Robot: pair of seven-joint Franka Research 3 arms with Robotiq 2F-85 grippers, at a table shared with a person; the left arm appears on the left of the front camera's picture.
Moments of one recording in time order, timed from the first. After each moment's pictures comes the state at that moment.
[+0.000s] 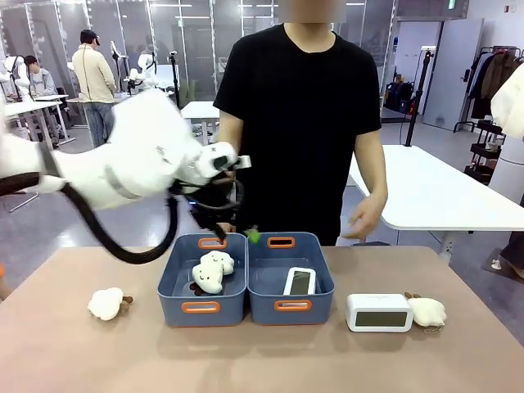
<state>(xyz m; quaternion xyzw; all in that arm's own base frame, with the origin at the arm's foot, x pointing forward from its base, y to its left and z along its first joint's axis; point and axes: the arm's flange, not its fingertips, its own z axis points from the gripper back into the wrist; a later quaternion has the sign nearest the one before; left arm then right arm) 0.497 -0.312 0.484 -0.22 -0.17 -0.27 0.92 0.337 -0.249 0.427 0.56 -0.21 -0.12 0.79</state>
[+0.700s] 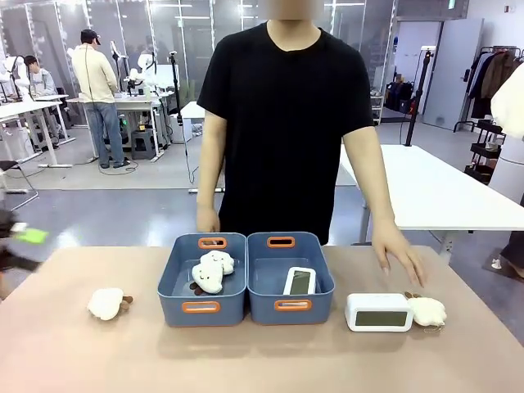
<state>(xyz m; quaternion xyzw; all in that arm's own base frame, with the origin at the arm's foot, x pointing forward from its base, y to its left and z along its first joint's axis) 0.358 0.086 0.462 -0.49 -0.17 -0.11 0.85 0.337 -0.249 0.427 0.56 -0.21 -0.12 0.79</state>
